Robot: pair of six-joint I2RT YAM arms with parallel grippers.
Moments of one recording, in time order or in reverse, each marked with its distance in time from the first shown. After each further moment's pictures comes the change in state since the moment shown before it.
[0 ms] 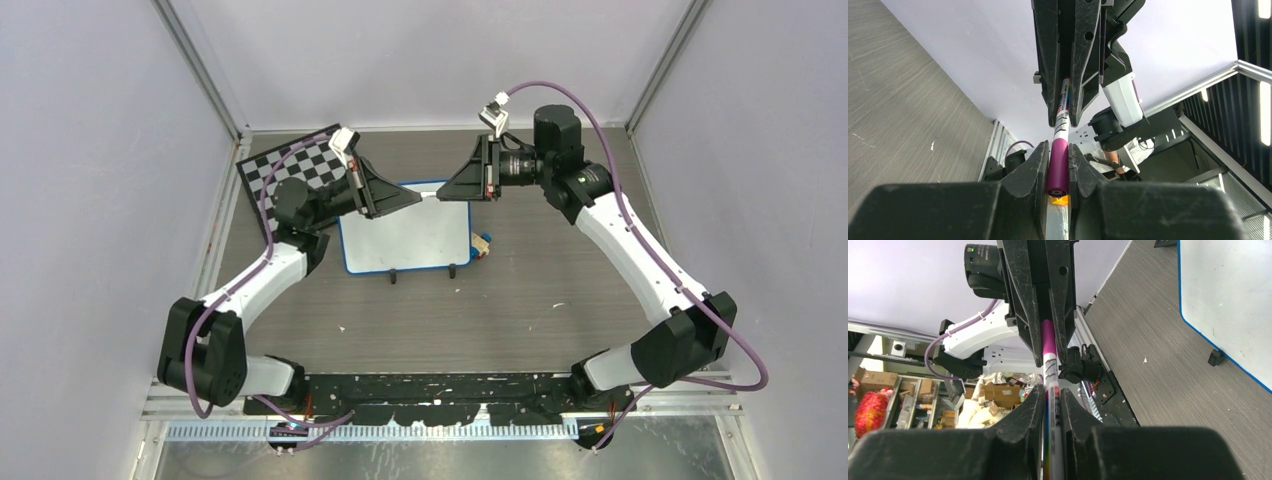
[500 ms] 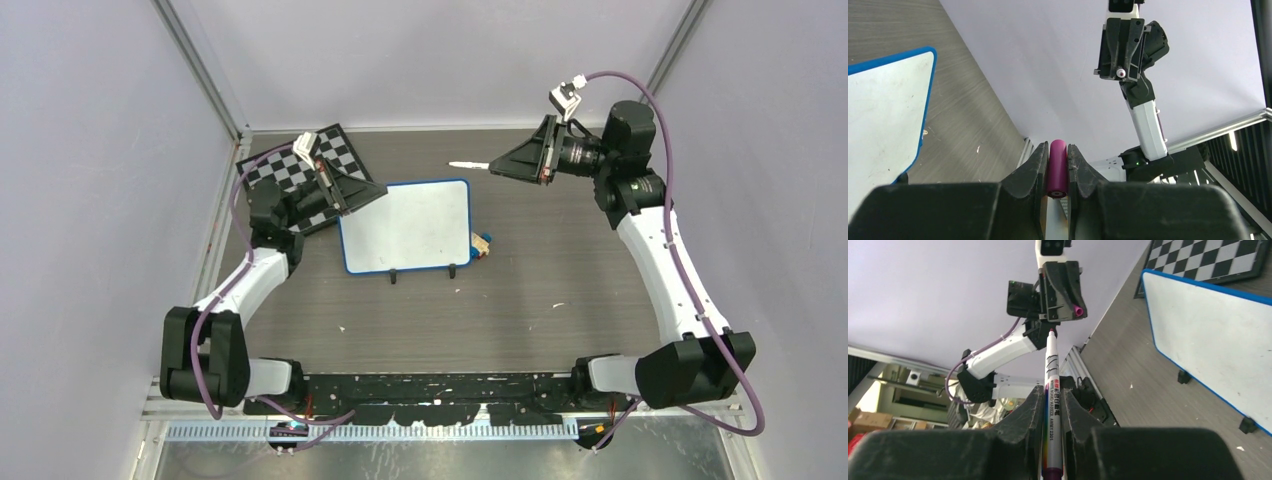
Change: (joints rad) left arm 0.211 -0.031 -0.092 -0.049 0.022 0.034; right arm -0.297 -0.116 -0.075 0.122 -0.102 0.100
